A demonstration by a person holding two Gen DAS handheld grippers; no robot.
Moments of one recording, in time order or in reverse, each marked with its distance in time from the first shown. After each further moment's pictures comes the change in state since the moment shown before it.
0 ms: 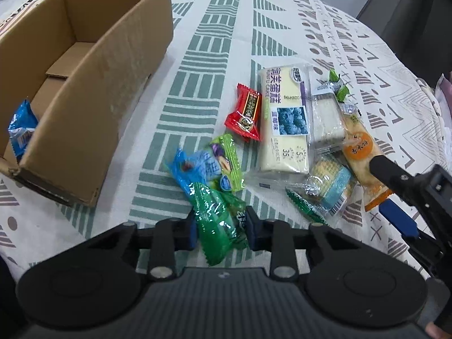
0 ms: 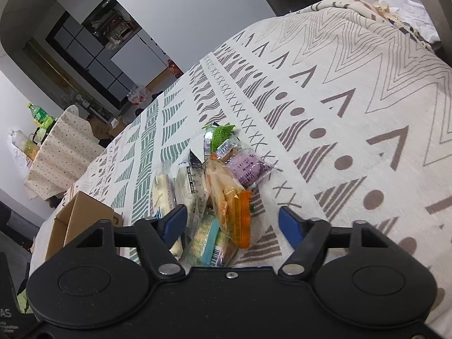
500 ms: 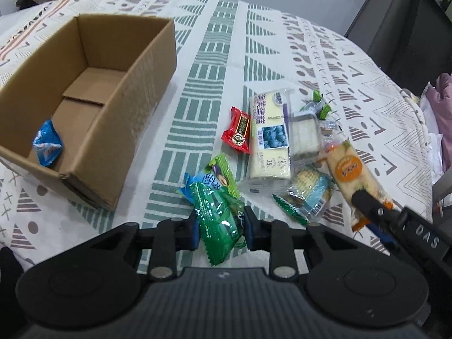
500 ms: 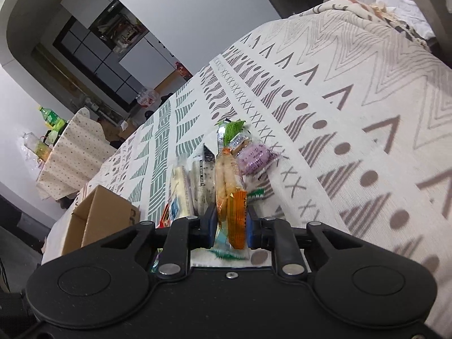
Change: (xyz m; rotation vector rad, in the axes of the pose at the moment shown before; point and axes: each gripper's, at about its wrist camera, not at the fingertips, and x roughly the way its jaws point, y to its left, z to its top) left arm -0.043 -0.002 -0.006 0.019 -0.081 -0.012; right arm -0.031 0.004 -0.014 0.019 -0.009 0.038
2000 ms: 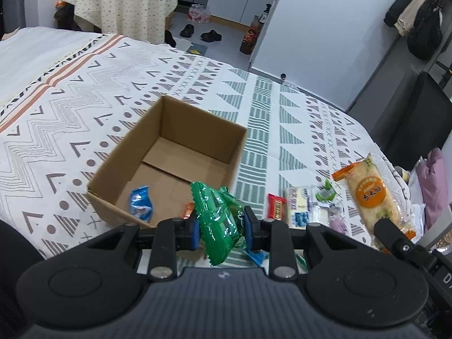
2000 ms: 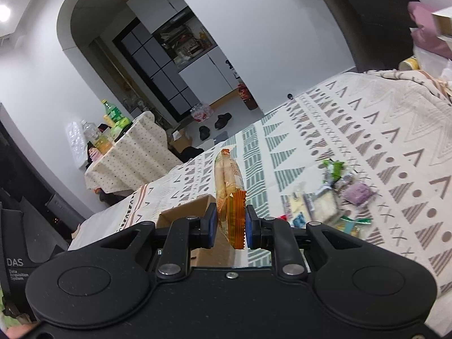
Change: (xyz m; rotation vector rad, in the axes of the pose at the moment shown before) left arm -0.110 0.094 0.039 -0.134 -0.203 -0.013; right arm -0.067 0.137 -0.005 -0.180 -0.107 0.156
